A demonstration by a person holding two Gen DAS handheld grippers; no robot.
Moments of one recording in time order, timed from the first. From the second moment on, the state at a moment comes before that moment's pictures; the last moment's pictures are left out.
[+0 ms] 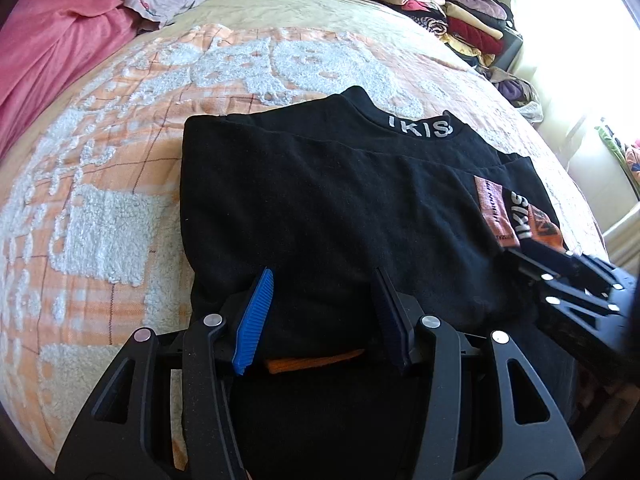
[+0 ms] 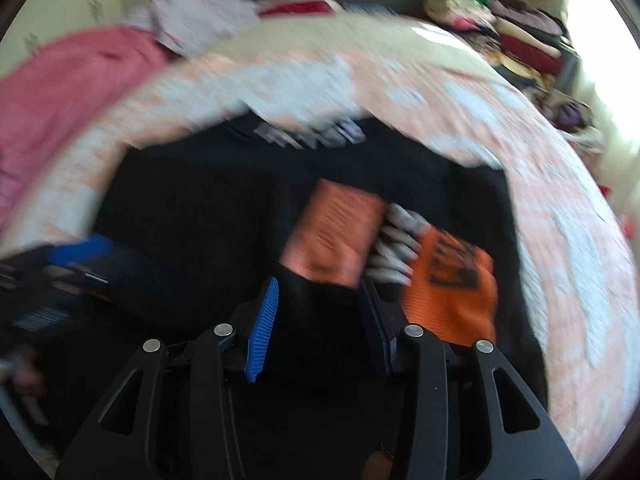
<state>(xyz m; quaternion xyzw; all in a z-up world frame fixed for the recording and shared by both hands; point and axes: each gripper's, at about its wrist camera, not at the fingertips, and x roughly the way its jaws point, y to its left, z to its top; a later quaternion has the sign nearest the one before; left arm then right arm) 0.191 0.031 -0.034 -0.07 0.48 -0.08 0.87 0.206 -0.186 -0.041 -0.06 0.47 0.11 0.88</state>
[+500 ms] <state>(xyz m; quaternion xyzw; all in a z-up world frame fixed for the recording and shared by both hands) 0.191 0.030 -0.033 -0.06 0.48 -0.08 0.87 0.201 -0.197 -0.032 0.00 0.46 0.13 0.88</state>
